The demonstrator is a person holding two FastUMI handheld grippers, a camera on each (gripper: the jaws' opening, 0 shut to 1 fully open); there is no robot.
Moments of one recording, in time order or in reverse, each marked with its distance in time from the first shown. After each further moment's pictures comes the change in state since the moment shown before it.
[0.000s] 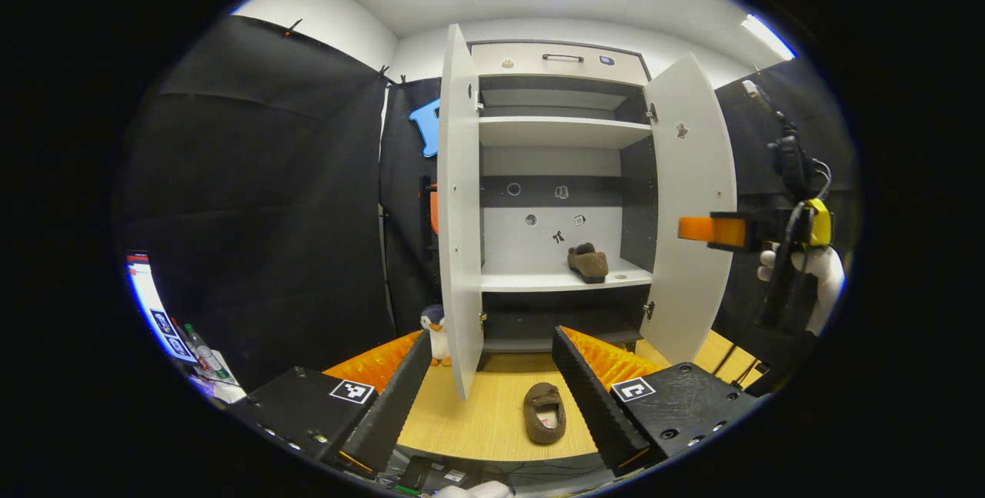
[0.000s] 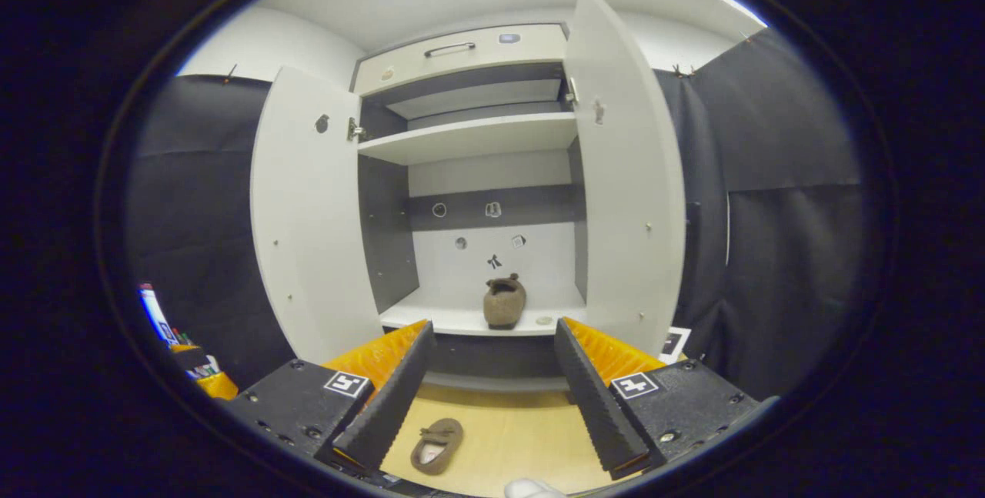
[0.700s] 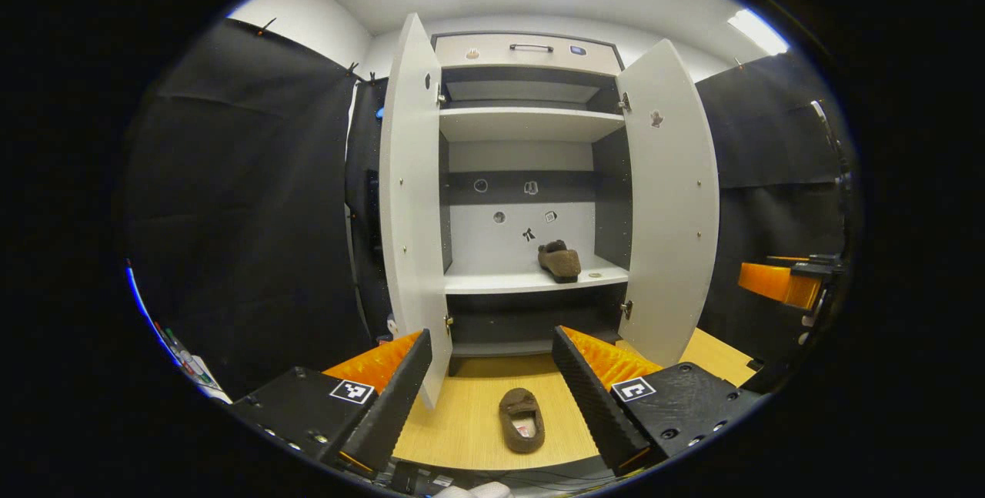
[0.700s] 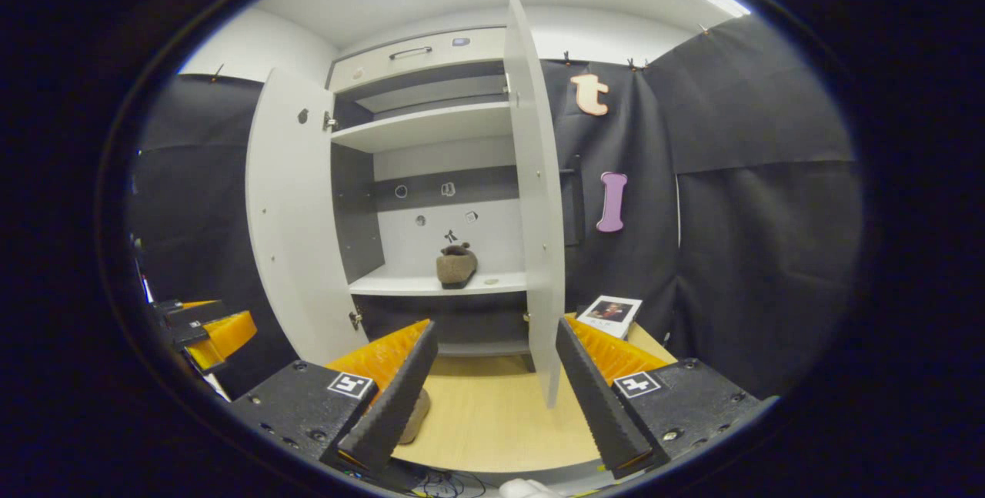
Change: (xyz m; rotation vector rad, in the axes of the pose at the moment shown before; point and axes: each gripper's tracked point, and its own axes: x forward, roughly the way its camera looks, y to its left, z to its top) left arm 0.040 -0.043 -0.017 0.002 0.014 -0.094; right arm -0.074 -0.058 -0.048 0.019 0.023 -0.121
